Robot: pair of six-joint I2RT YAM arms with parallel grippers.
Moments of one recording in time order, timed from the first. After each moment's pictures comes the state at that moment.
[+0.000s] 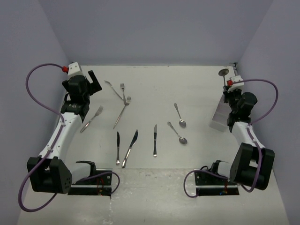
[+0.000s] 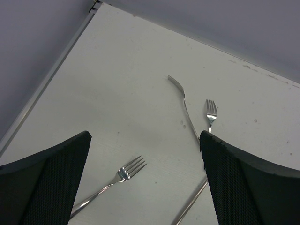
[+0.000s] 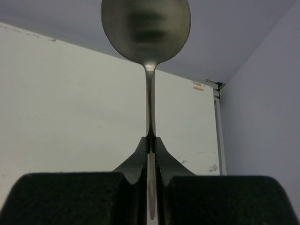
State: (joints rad) left arm -0.07 1.18 0.97 -0.14 -0.34 -0.31; right arm -0.28 1.24 0.63 0.55 -0.39 -0.30
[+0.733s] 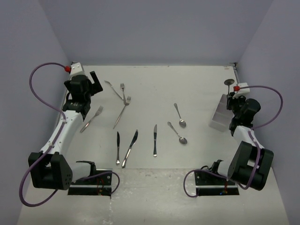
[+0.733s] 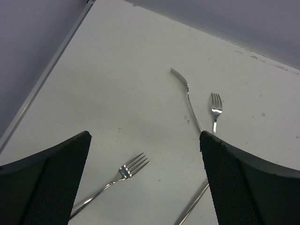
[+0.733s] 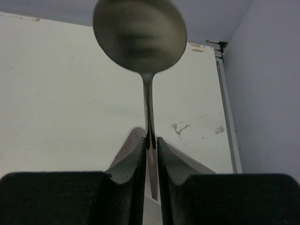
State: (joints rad) left arm -0.07 1.23 0.97 -0.14 -0.34 -0.30; right arm -0.39 1.26 0.55 0.55 -0.43 -0.21
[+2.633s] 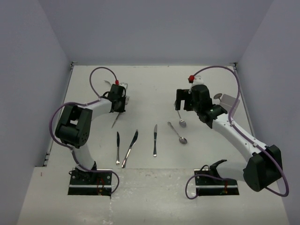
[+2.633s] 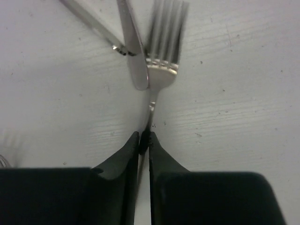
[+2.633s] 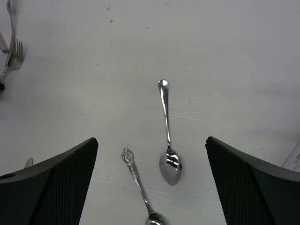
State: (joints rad) left arm -0.32 1.81 1.04 -0.19 -0.12 -0.16; right arm 0.45 1.25 0.94 -0.29 0.15 0.29
